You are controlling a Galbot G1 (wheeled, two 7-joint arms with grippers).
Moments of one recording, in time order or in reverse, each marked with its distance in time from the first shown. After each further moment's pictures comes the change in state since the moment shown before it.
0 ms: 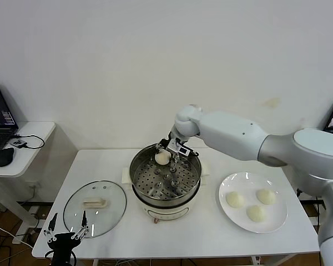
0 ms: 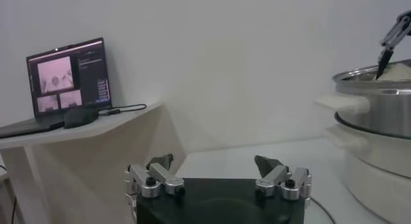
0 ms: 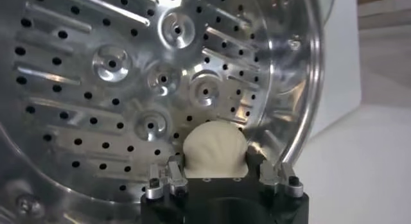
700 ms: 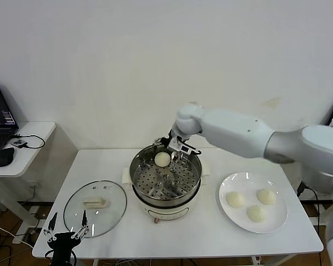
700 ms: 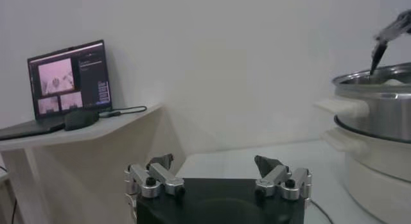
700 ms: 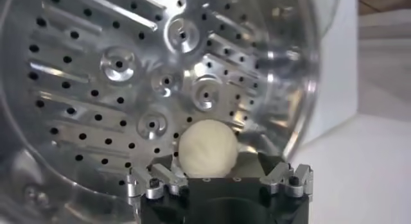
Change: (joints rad) left arm -0.002 0.008 -0.001 -0.016 -0.002 0.009 0.003; right arm 0.149 -0.161 -0.035 0.232 0.226 -0.210 -0.078
